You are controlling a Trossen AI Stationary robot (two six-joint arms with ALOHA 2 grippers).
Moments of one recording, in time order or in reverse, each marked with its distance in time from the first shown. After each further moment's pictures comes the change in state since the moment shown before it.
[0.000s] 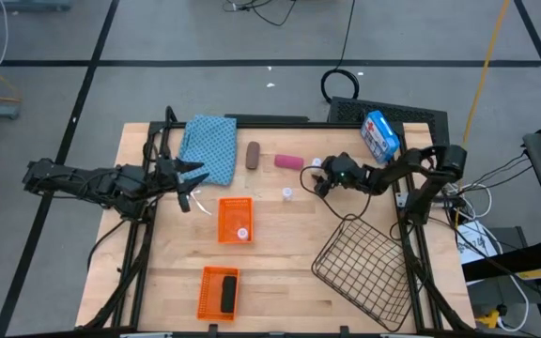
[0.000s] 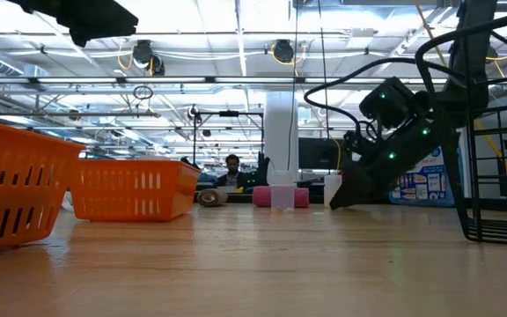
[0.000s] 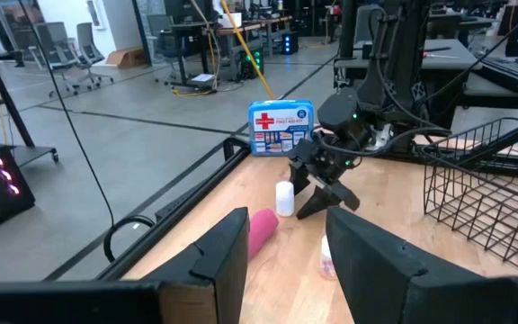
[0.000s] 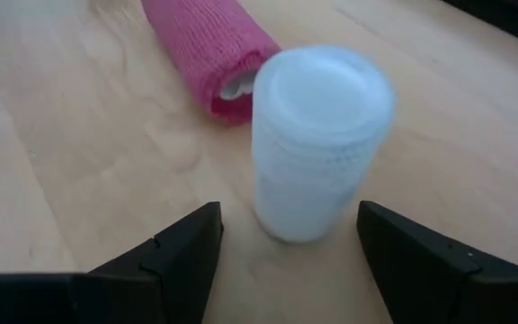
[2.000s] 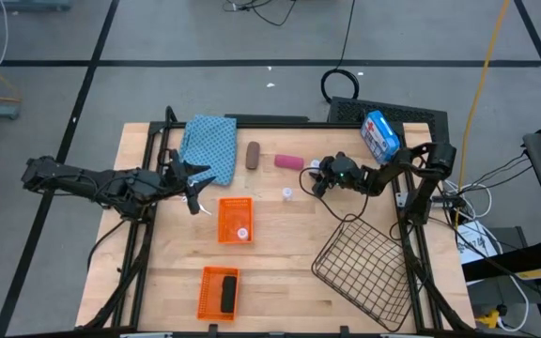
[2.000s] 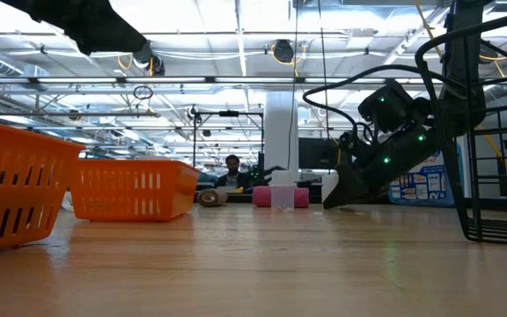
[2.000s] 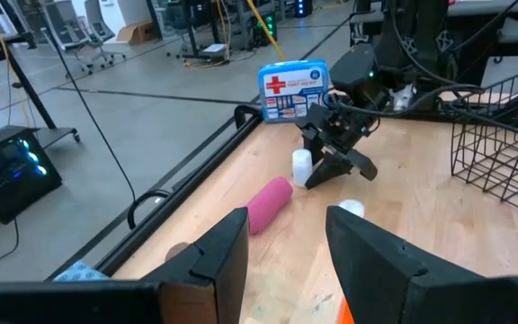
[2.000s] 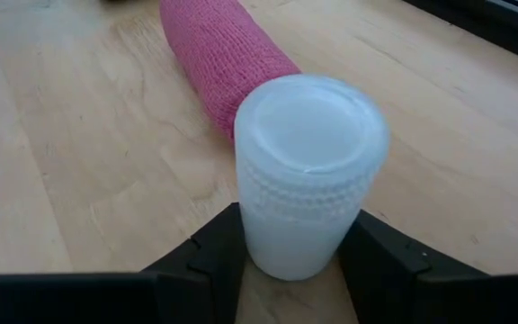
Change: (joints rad) left arm 0.003 0.109 0.000 -0.011 -0.036 -0.006; right arm -0.003 0.081 -0.001 0.145 -0.014 -0.039
